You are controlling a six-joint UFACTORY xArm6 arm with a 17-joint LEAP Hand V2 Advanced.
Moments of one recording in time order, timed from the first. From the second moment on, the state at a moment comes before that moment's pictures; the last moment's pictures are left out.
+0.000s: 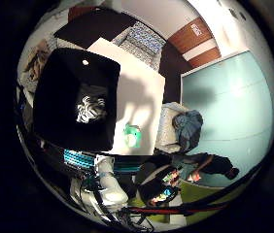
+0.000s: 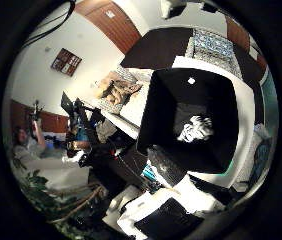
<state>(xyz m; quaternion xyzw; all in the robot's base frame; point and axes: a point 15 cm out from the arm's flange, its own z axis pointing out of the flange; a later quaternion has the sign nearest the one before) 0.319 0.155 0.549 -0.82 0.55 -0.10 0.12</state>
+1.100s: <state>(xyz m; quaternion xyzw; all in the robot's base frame) 0.238 -0.180 0.317 -0.64 0.77 -0.01 0.00</state>
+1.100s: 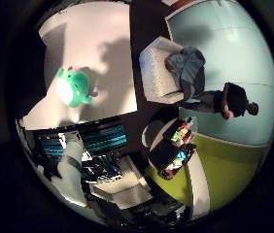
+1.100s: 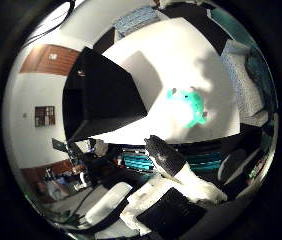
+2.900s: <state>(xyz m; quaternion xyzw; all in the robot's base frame) 0.279 -0.143 0.144 -0.67 0.74 0.09 -0.01</state>
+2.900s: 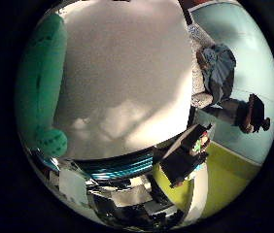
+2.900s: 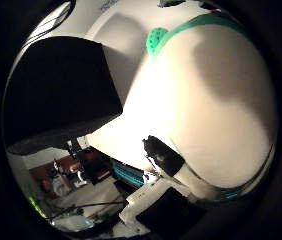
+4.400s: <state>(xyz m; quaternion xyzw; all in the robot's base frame) 0.289 -0.150 0.365 -0.68 0.73 -0.02 0.01</state>
